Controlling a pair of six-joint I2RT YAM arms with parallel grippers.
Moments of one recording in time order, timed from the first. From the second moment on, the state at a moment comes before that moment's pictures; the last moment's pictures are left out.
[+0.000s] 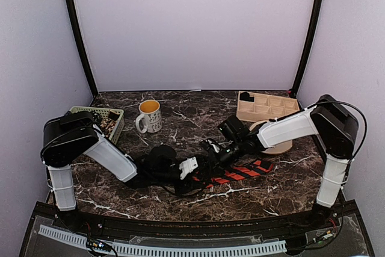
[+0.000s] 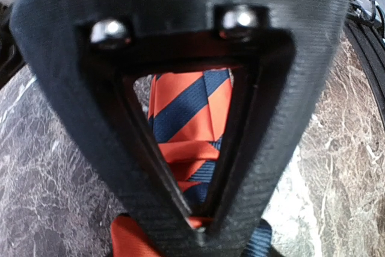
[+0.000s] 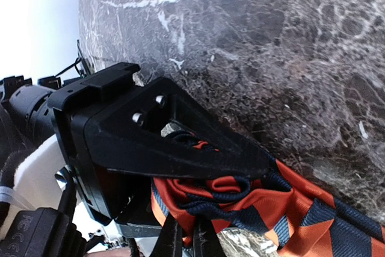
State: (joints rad) left arm -1.02 1.95 0.73 0.64 0.26 0.18; right arm 0.83 1.87 1.02 -0.14 -0.78 0.72
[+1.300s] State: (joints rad) left arm -1.02 2.09 0.85 0.77 0.30 0.05; right arm 0.70 1.85 0.90 -0.22 -0.76 0.50
